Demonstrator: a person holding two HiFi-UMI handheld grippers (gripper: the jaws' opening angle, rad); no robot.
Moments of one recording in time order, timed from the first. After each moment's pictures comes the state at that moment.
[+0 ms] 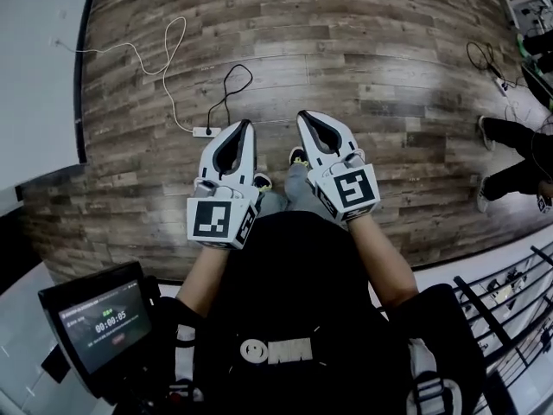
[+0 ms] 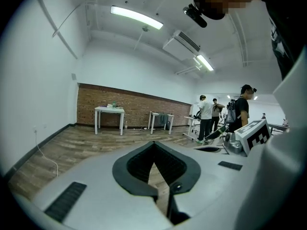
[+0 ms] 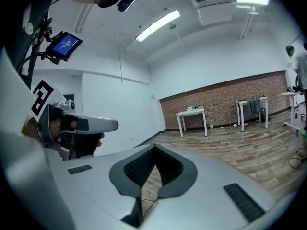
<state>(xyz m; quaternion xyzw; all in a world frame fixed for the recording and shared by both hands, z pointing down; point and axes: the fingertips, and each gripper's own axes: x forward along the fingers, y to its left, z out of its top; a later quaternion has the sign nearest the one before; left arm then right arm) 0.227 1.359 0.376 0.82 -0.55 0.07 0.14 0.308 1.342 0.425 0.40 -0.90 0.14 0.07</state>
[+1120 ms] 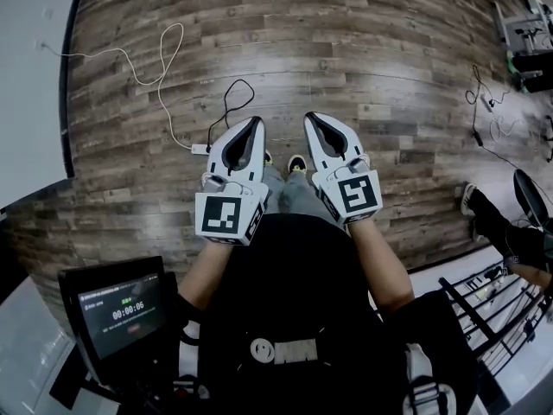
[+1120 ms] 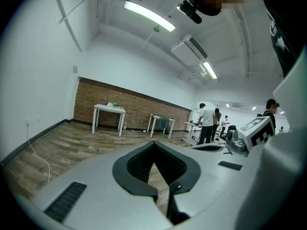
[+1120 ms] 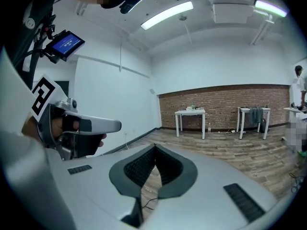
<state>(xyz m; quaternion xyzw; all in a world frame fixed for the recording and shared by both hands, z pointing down) 0.138 1.244 0.384 0.83 -0.53 0.04 0.16 0.218 1.233 0.419 0.43 -0.89 0.11 0.12</state>
